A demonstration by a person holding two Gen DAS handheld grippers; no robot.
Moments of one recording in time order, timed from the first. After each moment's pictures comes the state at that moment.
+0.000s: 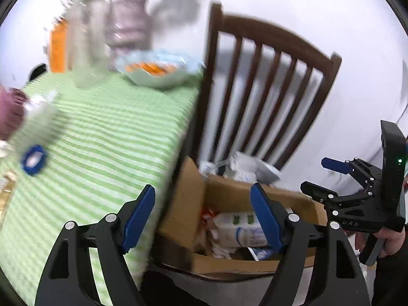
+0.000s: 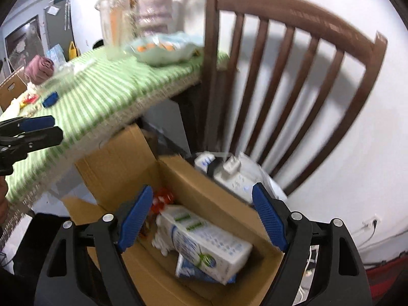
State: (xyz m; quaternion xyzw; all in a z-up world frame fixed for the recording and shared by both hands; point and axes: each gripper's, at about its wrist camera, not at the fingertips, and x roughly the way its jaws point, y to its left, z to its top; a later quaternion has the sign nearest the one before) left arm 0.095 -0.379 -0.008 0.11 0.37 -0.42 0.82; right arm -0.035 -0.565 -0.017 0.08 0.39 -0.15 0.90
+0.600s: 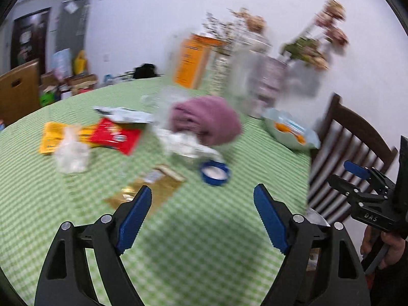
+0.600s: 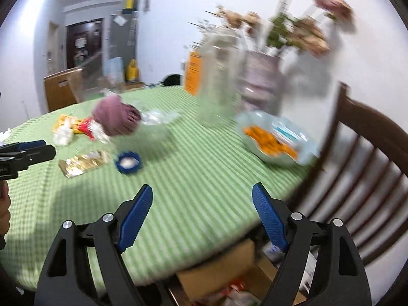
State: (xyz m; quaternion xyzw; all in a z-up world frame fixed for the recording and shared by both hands) left arm 0.177 -0.156 0.046 -0.02 0.33 -0.21 0.92; right arm 0.111 -0.421 0.066 0.00 0.28 0.00 0.96
